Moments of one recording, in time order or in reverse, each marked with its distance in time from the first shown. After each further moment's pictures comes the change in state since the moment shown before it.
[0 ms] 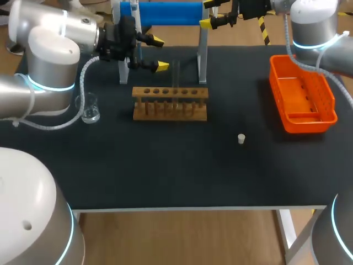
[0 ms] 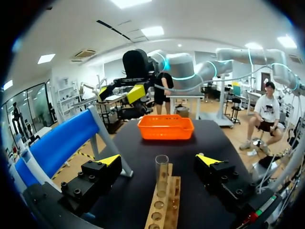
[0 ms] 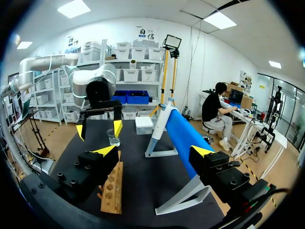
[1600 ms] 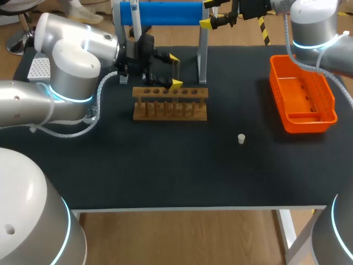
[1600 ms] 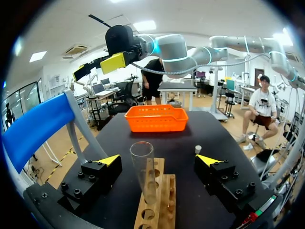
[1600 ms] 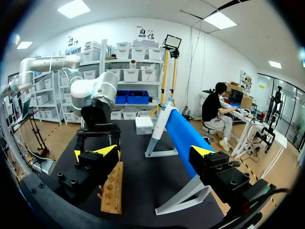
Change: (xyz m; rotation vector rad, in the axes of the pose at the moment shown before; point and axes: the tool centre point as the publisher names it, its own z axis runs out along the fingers) left arm 0.020 0.036 0.057 -0.038 0.063 0.026; right arm 0.000 0.000 0.000 0.000 0.000 0.000
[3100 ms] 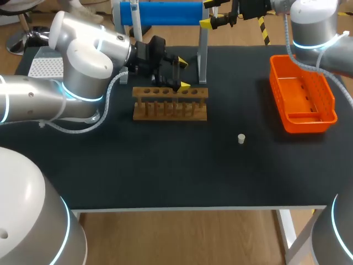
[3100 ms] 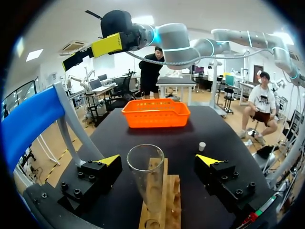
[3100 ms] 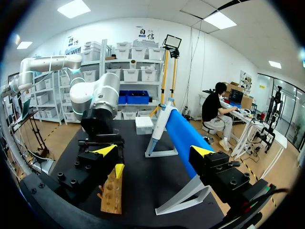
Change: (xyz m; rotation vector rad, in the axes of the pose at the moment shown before) left arm -0.007 0.008 0.029 -0.040 0.021 0.005; right arm 0.000 0.000 0.000 0.000 0.000 0.000
